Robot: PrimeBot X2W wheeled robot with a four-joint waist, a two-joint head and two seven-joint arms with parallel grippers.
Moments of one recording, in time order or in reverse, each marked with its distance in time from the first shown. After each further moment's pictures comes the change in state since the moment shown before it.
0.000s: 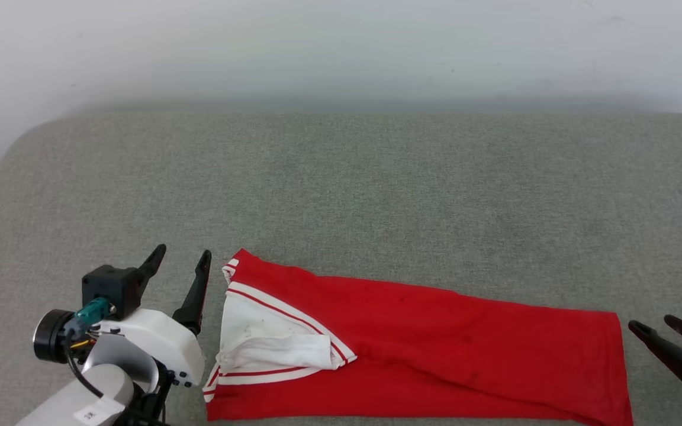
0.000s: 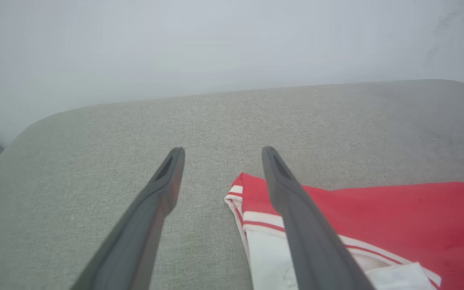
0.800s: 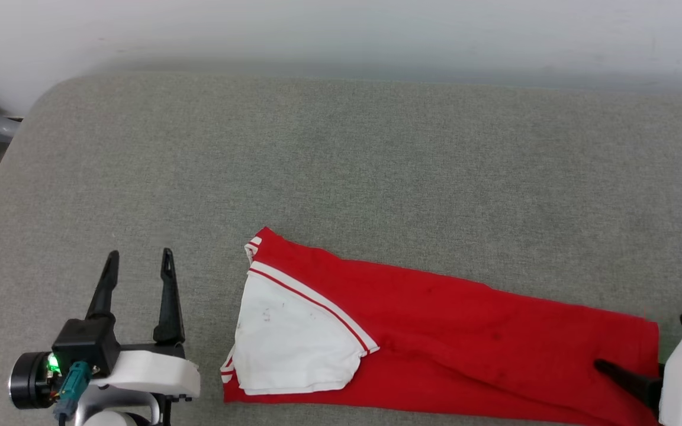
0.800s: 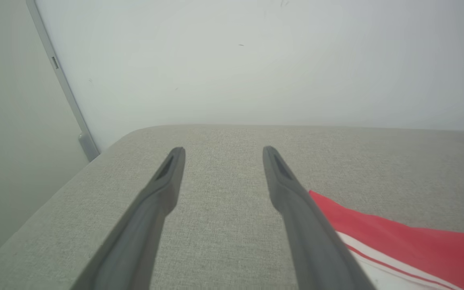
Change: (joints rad) left arm 0.363 -0.380 0.648 -0.137 0.604 -0.081 -0.001; right arm -0.072 0.059 0.139 0.172 0.086 0.000 0.132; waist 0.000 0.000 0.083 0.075
